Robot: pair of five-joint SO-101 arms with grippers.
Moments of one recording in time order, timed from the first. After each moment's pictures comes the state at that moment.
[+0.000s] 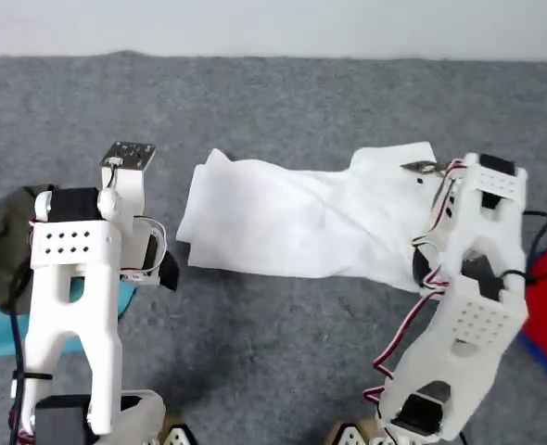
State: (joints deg) left arm -7.3 -17.5 21.5 98.8 -4.2; right arm 18.7 34.2 -14.1 97.0 44.6
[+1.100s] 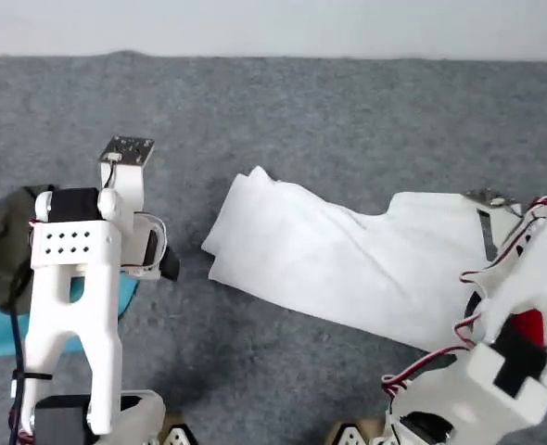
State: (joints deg) left arm -6.9 -17.5 21.7 94.5 -4.2; right arm 35.7 6.3 6.9 99.7 59.3
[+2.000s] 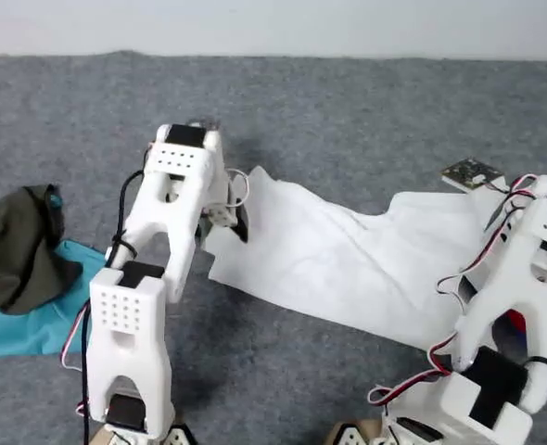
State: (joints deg) left arm 7.0 40.6 -28.3 98.7 16.0; right arm 28.7 -2.4 7.2 98.0 59.3
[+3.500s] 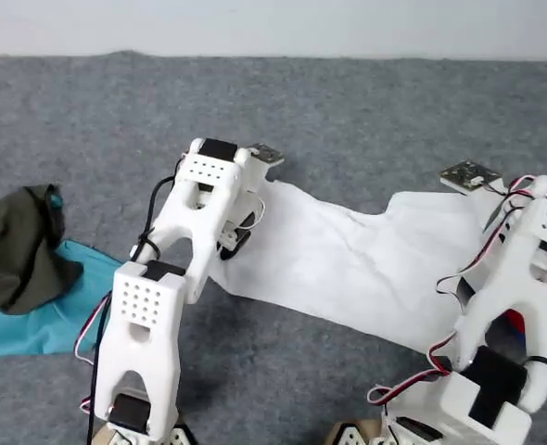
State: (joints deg) left arm 12.0 48.0 -29.6 98.9 -11.6; right arm 28.7 -2.4 7.2 99.4 59.4
